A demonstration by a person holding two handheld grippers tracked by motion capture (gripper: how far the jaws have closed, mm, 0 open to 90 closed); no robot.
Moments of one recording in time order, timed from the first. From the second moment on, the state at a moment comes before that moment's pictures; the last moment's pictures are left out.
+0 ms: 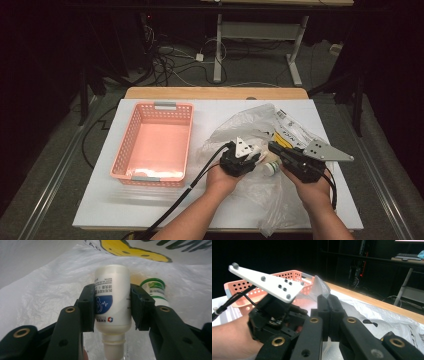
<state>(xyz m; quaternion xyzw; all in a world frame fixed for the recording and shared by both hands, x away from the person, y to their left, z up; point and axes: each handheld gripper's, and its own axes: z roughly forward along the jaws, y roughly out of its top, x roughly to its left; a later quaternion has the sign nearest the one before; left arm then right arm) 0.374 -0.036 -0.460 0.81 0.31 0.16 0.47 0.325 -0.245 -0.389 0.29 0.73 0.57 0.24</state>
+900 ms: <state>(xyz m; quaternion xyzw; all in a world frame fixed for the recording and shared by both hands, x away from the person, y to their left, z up) 0.399 -0.046 -0.477 0.82 0.35 0.15 0.44 0.327 -0.245 -0.393 0.29 0.73 0.57 0.23</state>
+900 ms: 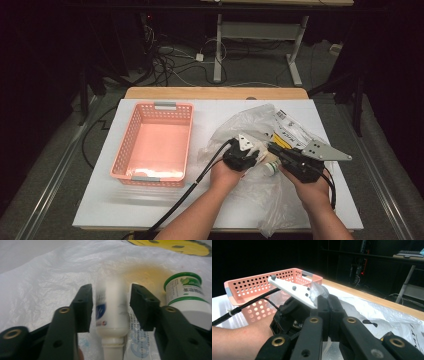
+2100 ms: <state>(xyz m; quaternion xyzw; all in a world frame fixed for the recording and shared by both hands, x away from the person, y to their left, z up) 0.300 0.041 -0.478 0.85 0.31 0.10 0.41 0.322 -0.250 -0.397 0.29 0.74 0.56 0.24</state>
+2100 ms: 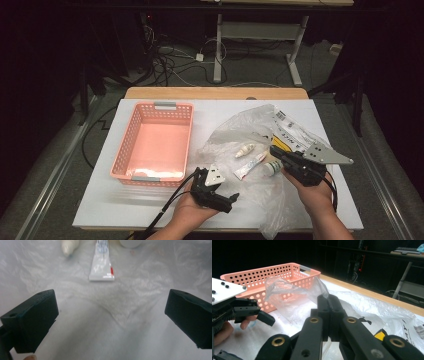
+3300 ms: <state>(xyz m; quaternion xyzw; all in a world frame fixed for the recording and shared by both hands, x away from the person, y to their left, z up) 0.308 0.020 -0.487 0.87 0.29 0.04 0.38 0.314 -0.252 -0.401 0.30 0.74 0.55 0.24</state>
